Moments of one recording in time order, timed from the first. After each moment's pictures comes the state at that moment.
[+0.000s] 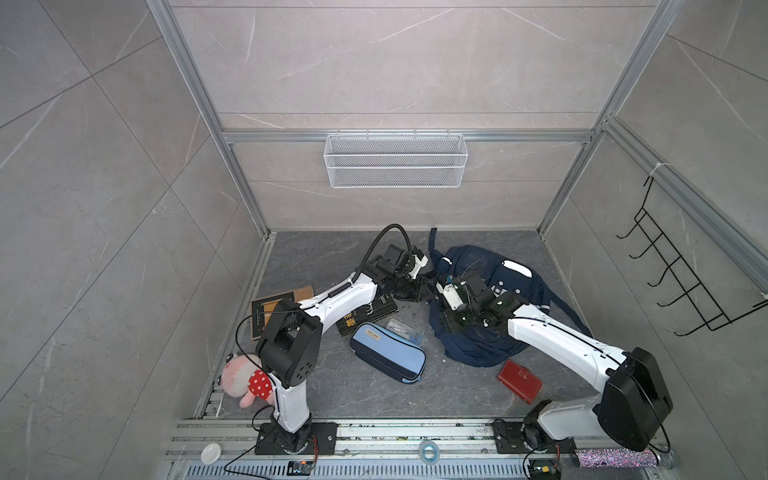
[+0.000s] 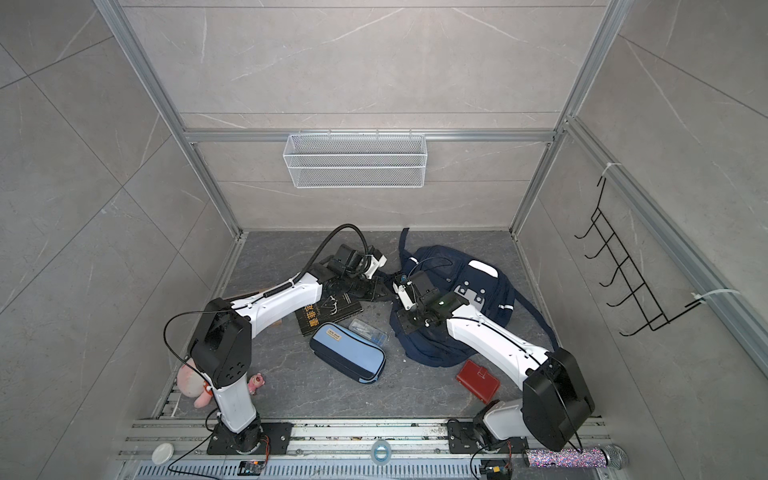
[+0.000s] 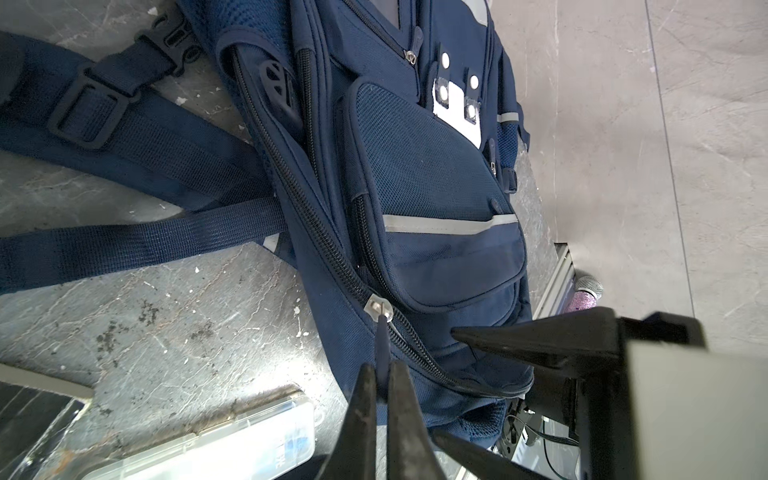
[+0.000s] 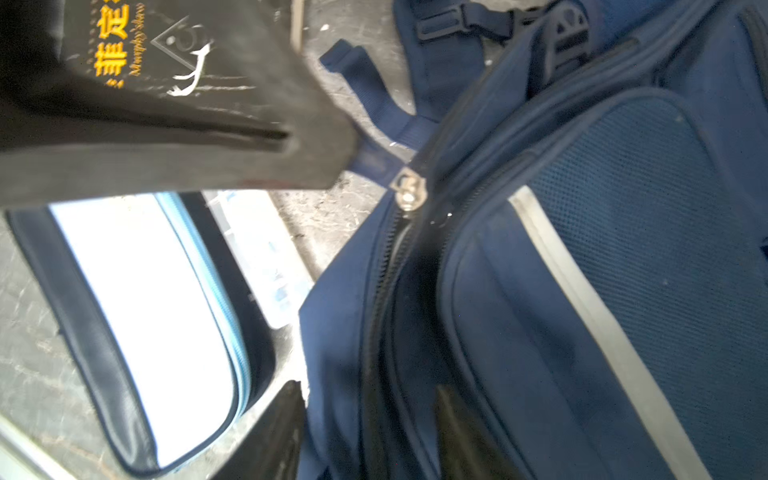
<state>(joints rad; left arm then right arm) -0.68 1.84 1.44 -0.43 0.53 -0.44 0.60 1.40 1.01 -0.62 -0.03 0.12</state>
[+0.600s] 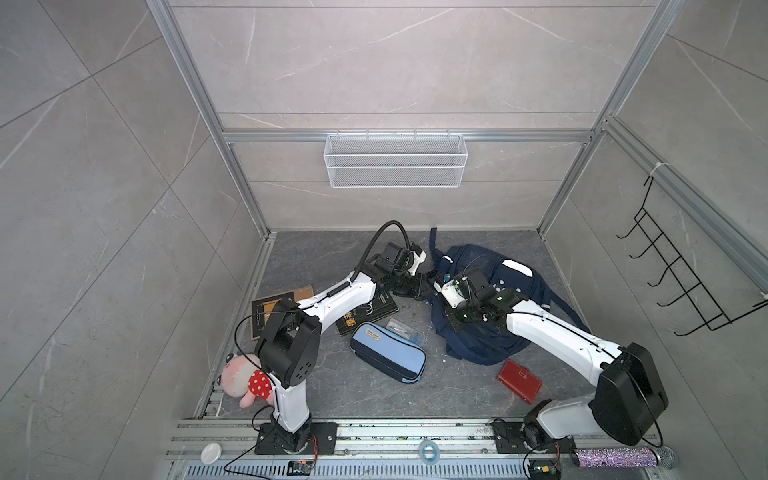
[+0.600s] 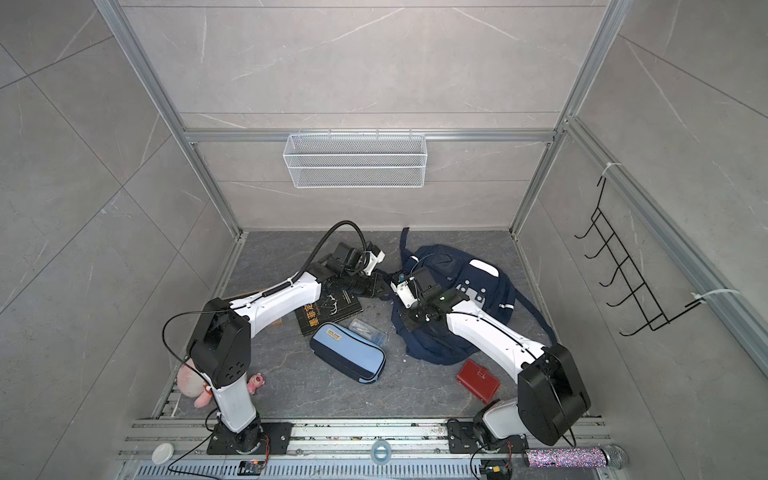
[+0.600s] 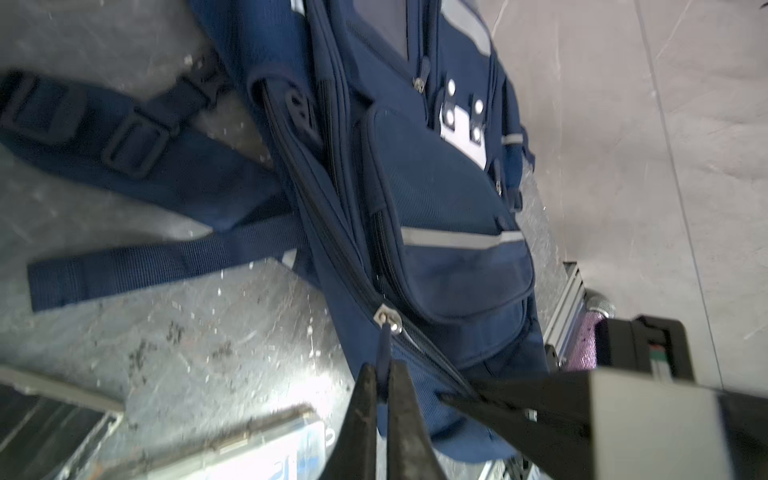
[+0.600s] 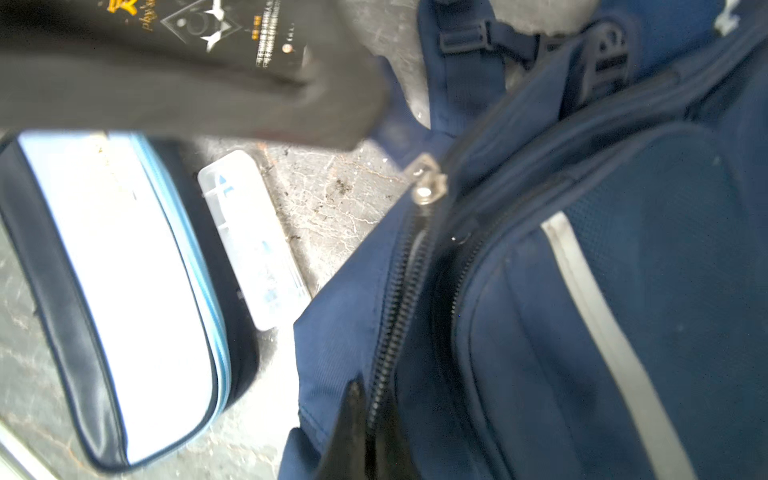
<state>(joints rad) -0.65 1.85 1.45 -0.37 0.48 -0.43 0.55 1.43 1.06 -0.65 -0.10 -0.06</state>
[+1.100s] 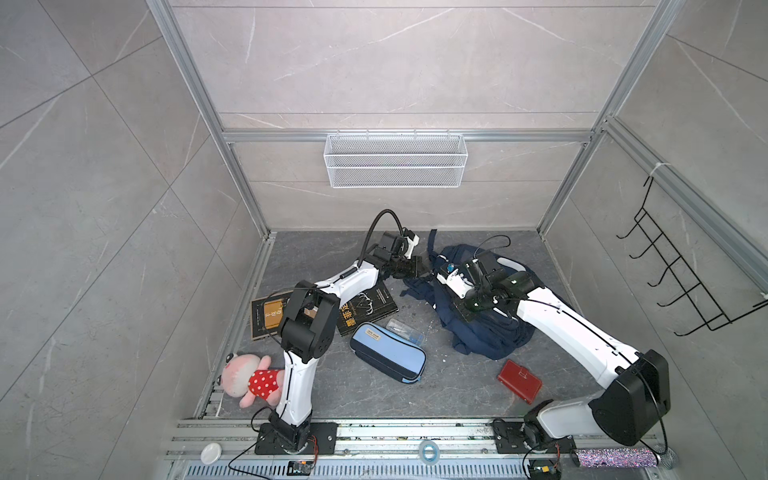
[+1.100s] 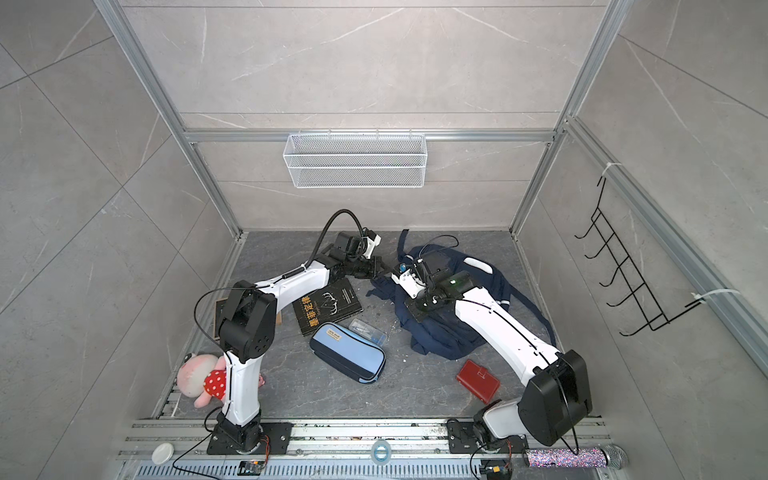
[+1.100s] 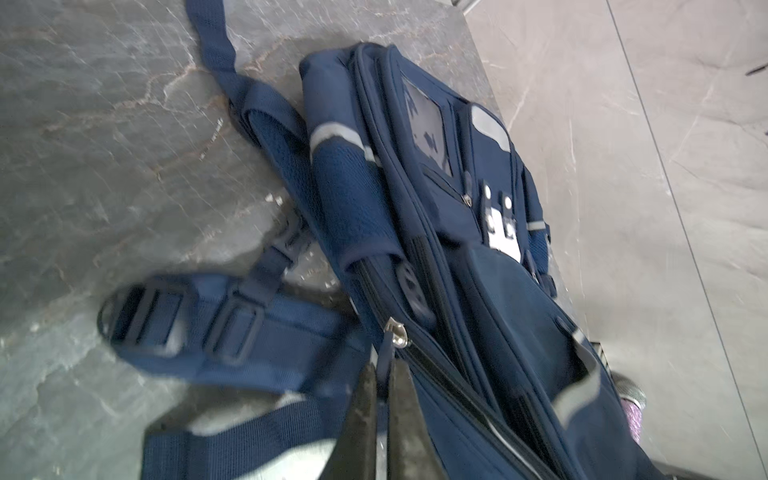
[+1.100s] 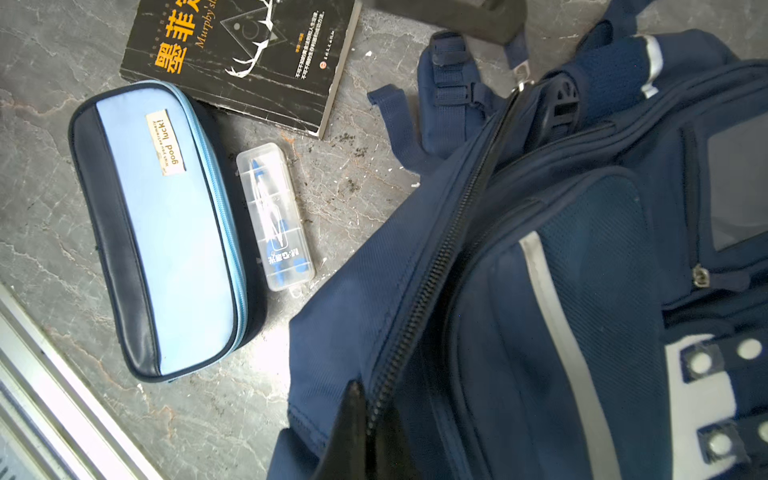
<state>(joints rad) -0.56 2.11 1.64 -0.20 0.48 -0.46 0.50 1.42 1.24 -0.88 -0.16 -0.23</state>
